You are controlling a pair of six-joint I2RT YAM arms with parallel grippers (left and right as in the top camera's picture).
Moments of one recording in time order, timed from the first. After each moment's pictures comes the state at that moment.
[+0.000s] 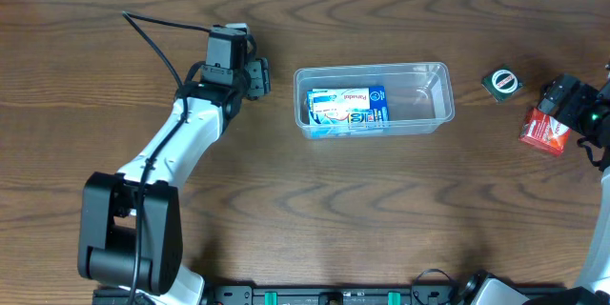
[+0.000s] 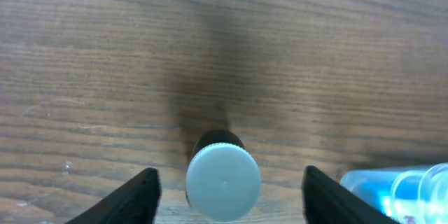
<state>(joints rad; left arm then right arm) -0.22 1.73 1.12 -0.24 -0.04 -0.25 -0.54 1.34 1.18 -0.71 -0.26 0.08</state>
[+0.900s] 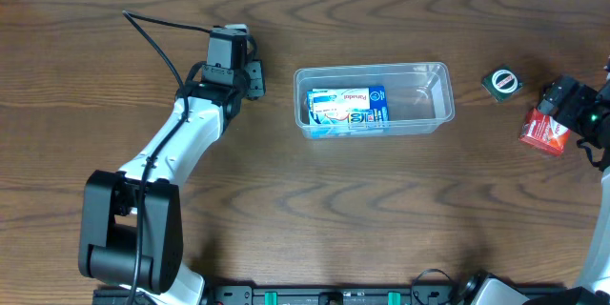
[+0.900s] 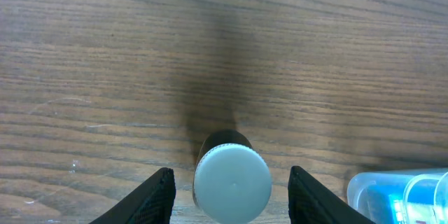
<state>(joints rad) -0.22 1.73 1.12 -0.24 -0.06 -0.24 -0.54 1.34 1.18 -0.73 -0.26 0.08</state>
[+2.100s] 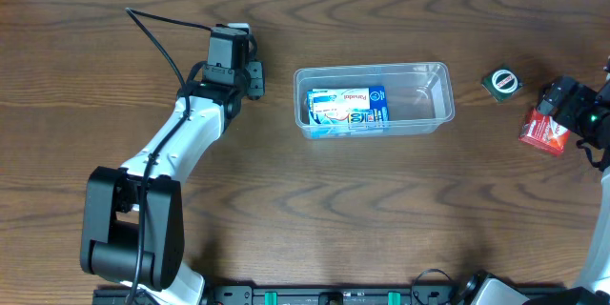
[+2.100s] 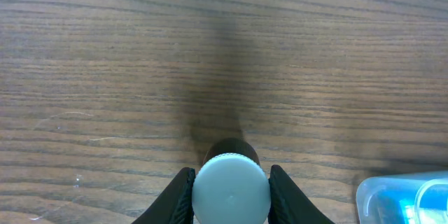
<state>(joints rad) -0.22 1.75 1.12 -0.21 -0.06 -0.20 -0.54 1.34 1.18 -0.73 -0.26 0.08</state>
